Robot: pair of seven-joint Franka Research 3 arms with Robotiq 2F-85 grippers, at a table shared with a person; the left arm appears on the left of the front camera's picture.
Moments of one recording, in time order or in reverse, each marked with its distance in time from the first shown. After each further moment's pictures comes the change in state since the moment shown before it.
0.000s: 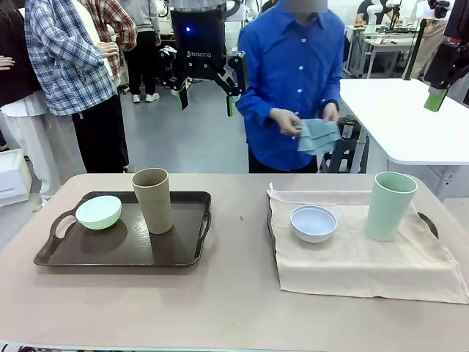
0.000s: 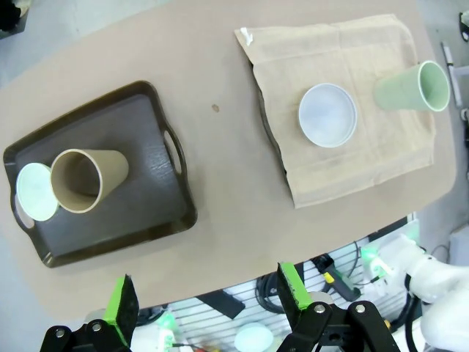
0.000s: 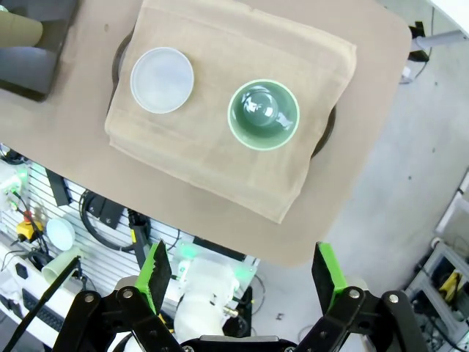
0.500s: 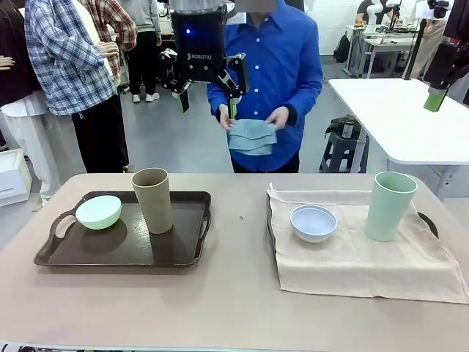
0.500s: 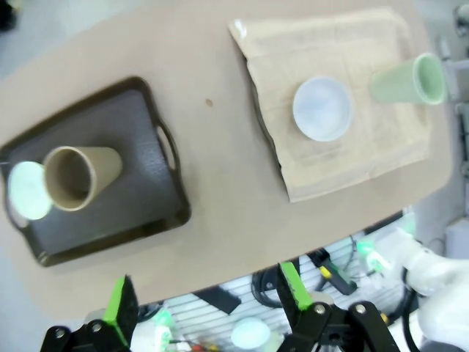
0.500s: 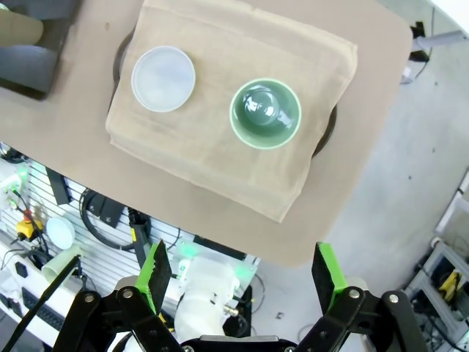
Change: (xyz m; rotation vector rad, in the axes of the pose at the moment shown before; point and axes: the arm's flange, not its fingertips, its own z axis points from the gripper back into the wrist) left arm -0.002 0.001 -0.005 -0.031 0.024 -0.011; right arm -0.001 0.003 -0.002 0.001 0.007 0.003
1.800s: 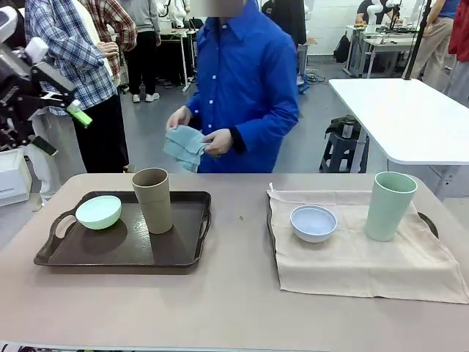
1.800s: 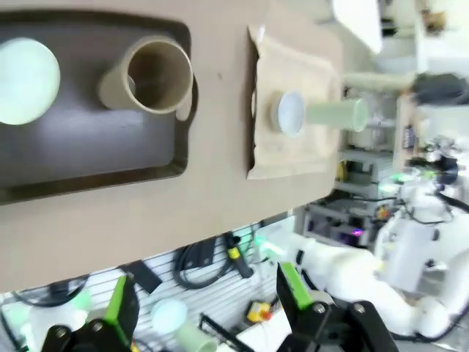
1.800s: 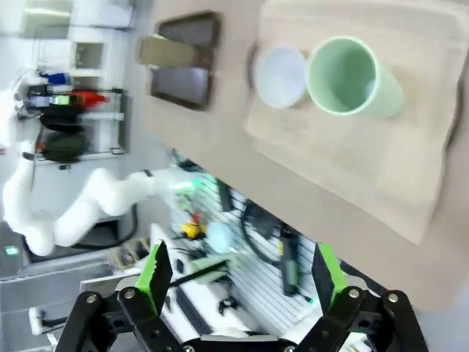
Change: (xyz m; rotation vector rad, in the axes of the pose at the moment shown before) left arm -0.144 0.301 -0.041 -0.608 -0.039 0.394; right arm -0.112 -0.145 -0.081 0.817 -0.179 -0.220
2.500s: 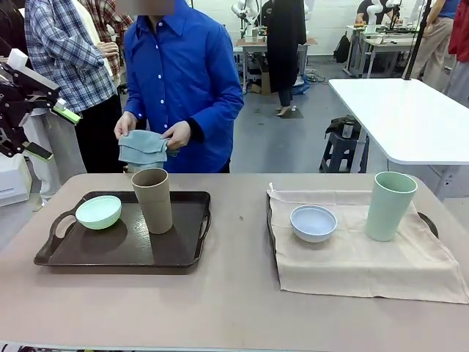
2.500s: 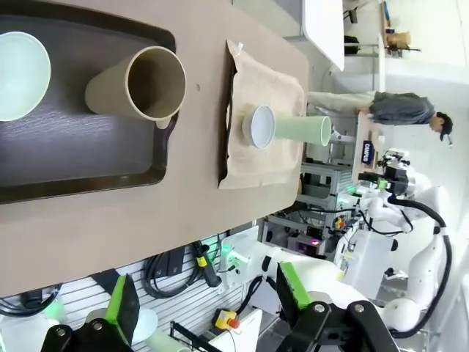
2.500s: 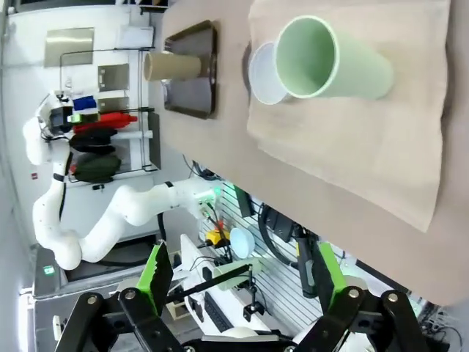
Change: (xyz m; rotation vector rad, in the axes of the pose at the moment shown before) left arm 0.000 0.031 0.003 -0.131 -0.021 0.063; right arm -0.014 -0.049 -0.002 0.067 -0.020 -0.111
